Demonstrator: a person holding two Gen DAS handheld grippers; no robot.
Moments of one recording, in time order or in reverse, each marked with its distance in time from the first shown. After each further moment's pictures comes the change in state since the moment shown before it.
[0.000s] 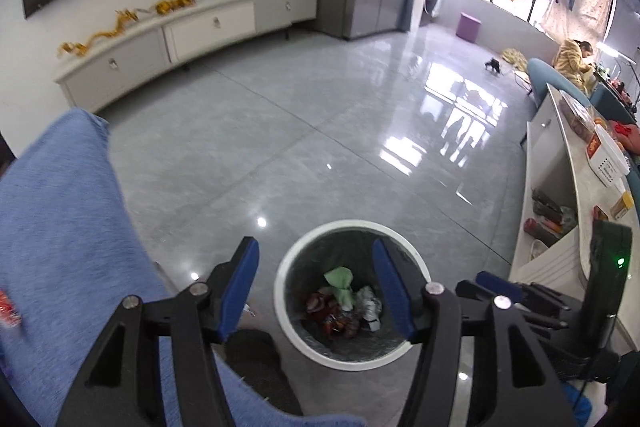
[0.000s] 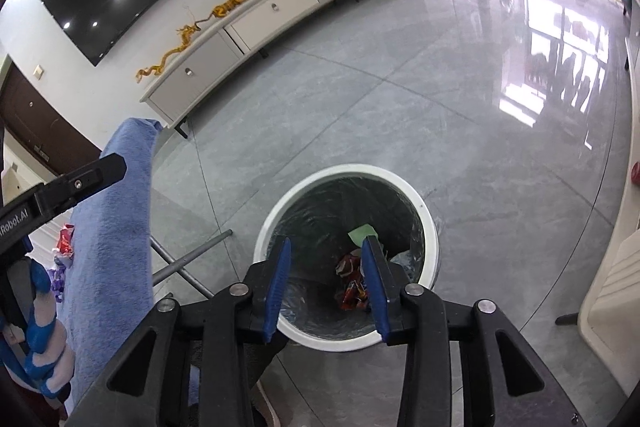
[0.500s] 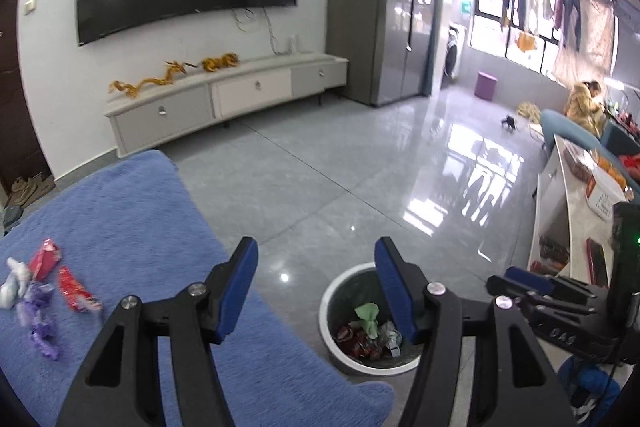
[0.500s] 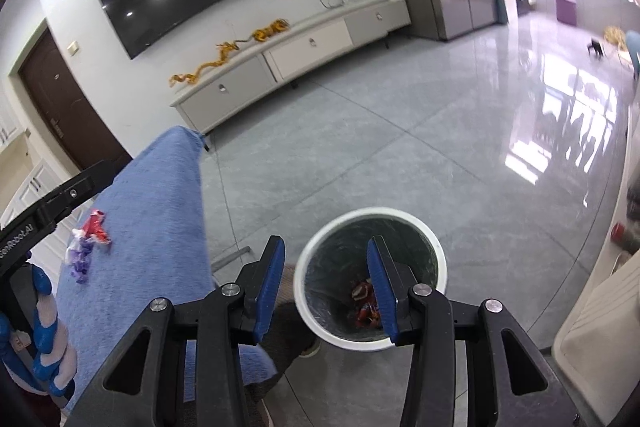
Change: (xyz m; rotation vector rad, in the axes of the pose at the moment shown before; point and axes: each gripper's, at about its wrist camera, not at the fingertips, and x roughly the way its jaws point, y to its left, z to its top) left arm -0.129 0.047 -0.026 -0.056 -0.237 0.086; right arm -0.087 0.074 -0.001 -0.159 -0.134 0.005
